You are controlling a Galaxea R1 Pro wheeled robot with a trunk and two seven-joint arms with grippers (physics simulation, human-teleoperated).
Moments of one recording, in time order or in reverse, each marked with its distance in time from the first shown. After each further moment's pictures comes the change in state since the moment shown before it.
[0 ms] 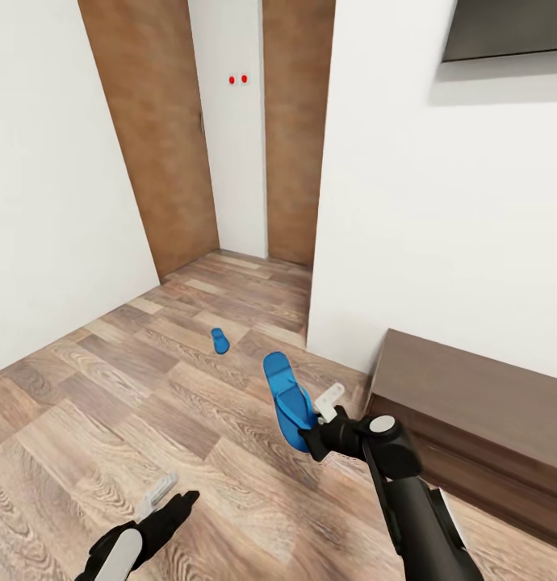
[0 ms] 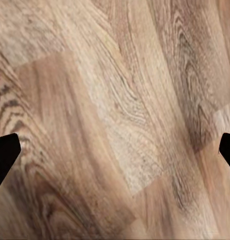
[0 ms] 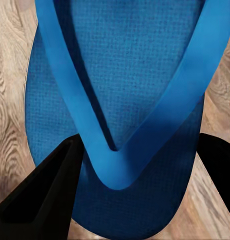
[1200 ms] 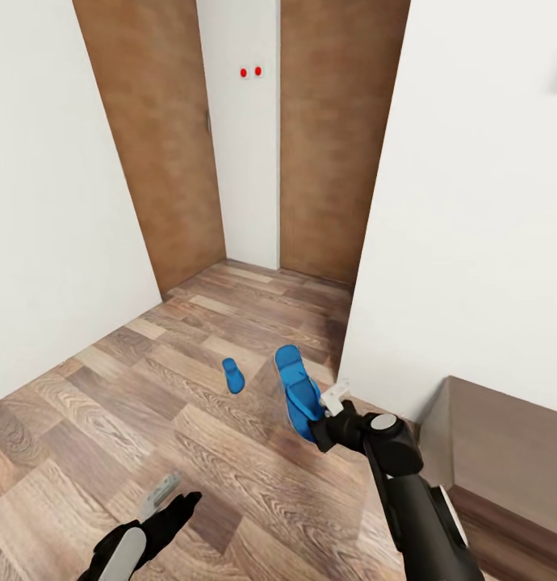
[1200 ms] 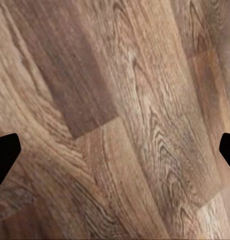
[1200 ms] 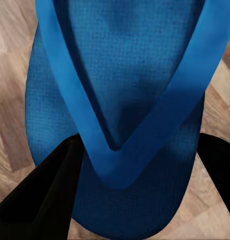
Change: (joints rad) left arm -0.016 -0.009 -0.001 0.034 -0.012 -0.001 0.001; right arm -0.007 0.003 -0.013 0.001 -0.001 0.008 -0.109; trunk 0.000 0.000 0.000
